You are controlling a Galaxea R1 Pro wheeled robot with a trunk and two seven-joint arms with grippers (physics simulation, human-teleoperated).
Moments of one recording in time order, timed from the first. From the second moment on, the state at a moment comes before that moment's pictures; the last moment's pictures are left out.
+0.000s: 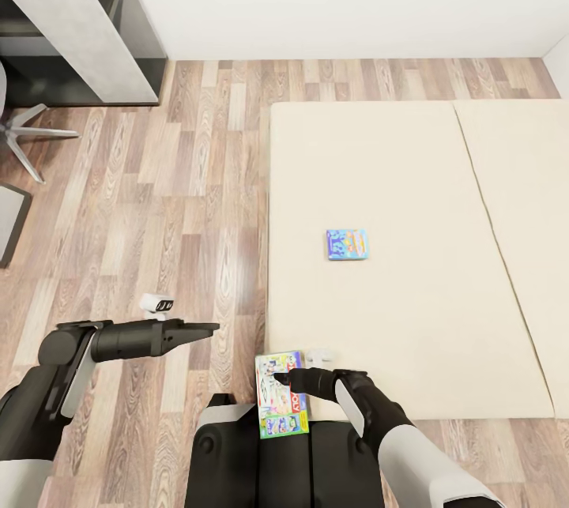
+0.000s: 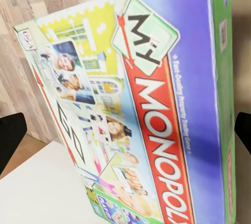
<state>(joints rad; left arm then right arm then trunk) -0.52 0.24 0.10 -1.40 0.19 1.03 -1.52 -0.69 0.17 0.05 -0.47 -0.13 0.38 0.40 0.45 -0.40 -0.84</state>
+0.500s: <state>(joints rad) -0.52 0.24 0.13 -1.40 0.19 1.03 -1.52 -0.69 0.17 0.05 -0.47 -0.13 0.38 0.40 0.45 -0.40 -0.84</state>
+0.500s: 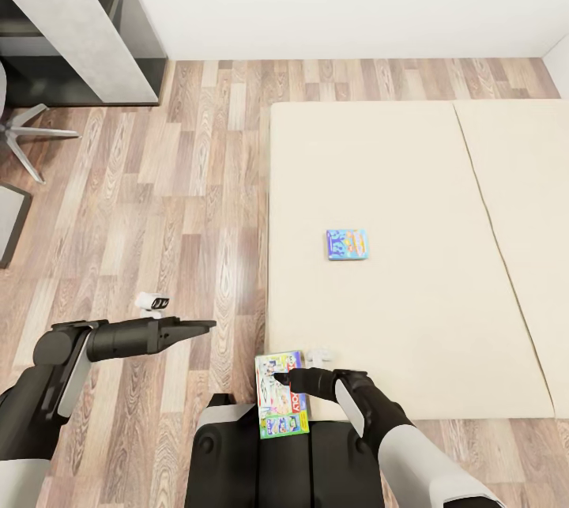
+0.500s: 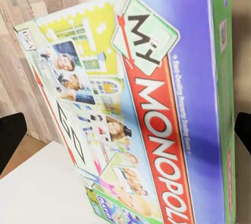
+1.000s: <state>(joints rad) -0.52 0.24 0.13 -1.40 0.19 1.03 -1.52 -0.69 0.17 0.05 -0.47 -0.13 0.38 0.40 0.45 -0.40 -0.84</state>
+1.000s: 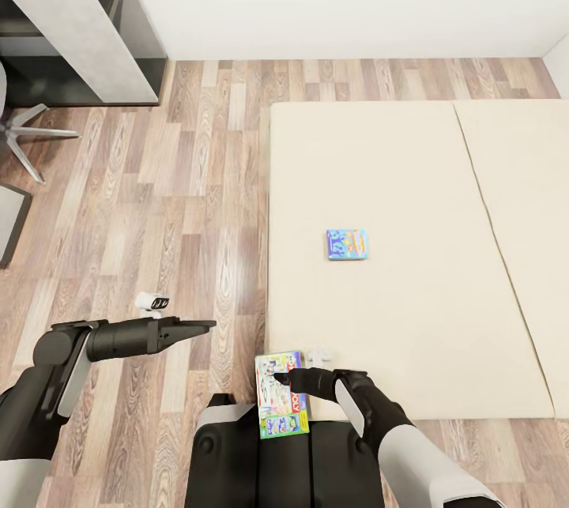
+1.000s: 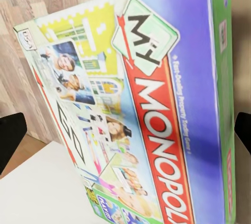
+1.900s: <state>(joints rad) -0.52 0.24 0.13 -1.40 0.19 1.03 -1.52 -0.69 0.17 0.05 -0.47 -0.13 0.38 0.40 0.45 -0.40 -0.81</state>
